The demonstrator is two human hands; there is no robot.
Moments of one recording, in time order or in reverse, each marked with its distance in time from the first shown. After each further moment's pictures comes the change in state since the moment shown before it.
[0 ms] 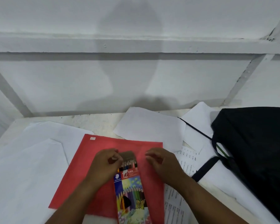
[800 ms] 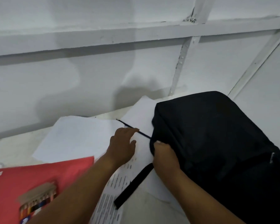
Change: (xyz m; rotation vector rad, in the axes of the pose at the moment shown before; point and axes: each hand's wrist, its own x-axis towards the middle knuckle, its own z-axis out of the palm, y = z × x) left_hand 0.107 0.187 0.218 0.269 -0.238 0.375; right_hand -0.012 0.101 -0.176 -0.646 0.049 0.460
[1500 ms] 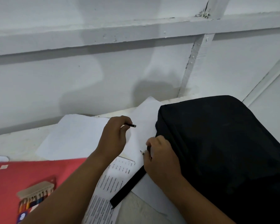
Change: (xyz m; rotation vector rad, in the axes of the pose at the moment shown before) left_hand 0.014 0.017 -0.036 -0.177 0.383 0.104; right_hand 0.002 -0.007 -0.021 0.229 0.194 -0.186
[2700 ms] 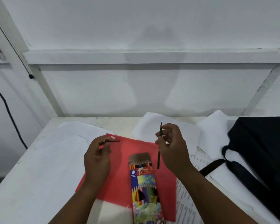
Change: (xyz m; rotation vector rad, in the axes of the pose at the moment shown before) left_hand -0.217 -0.092 -0.258 -0.258 0.632 -0.344; right_hand -0.053 -0.234 0.080 0.767 -0.033 -0.124
